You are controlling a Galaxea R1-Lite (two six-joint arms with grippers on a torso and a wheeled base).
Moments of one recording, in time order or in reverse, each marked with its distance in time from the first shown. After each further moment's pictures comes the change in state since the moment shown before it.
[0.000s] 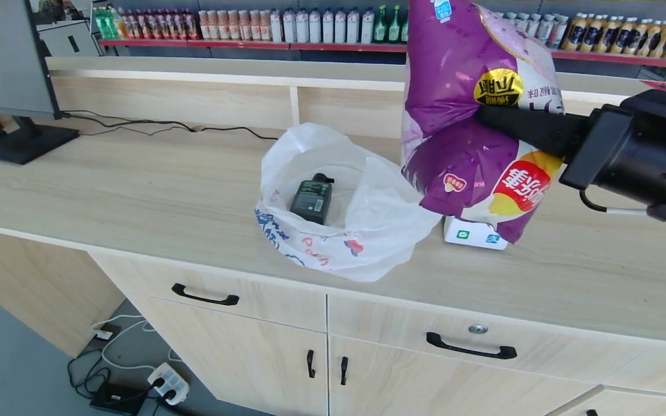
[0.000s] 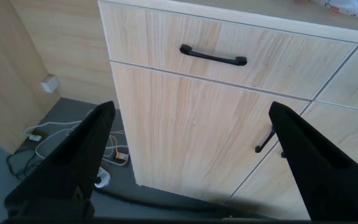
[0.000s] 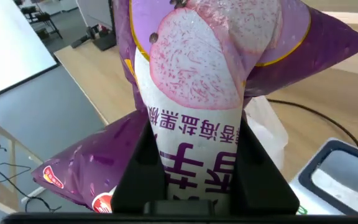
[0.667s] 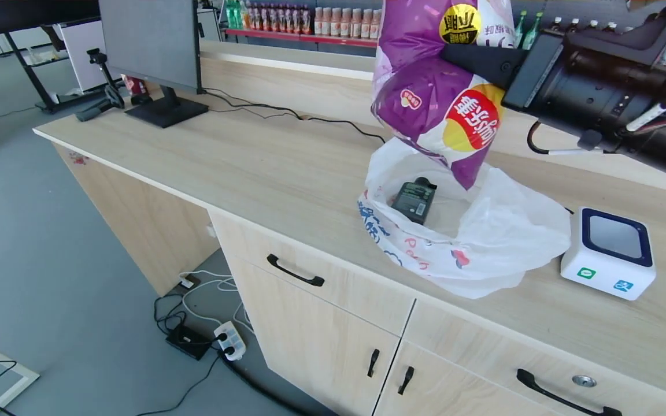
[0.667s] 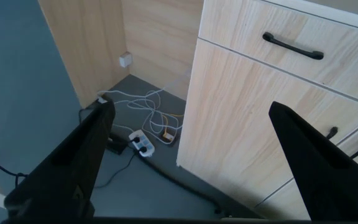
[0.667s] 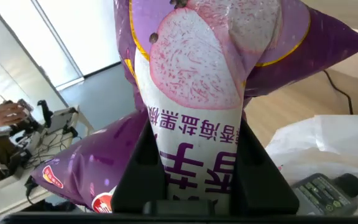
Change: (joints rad) left arm -0.001 0.000 0.000 0.000 0.000 0.001; right arm -0.027 0.218 -0.281 -0.024 0.011 0.097
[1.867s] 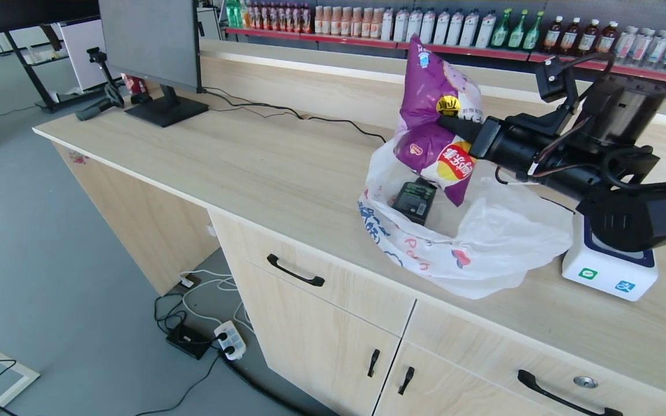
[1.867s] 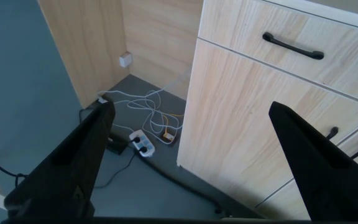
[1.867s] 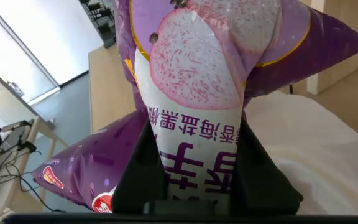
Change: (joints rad) left arm 0.001 0.000 0.000 0.000 0.000 0.000; right arm -0.274 0.306 -0.011 -0.248 0.179 0.073
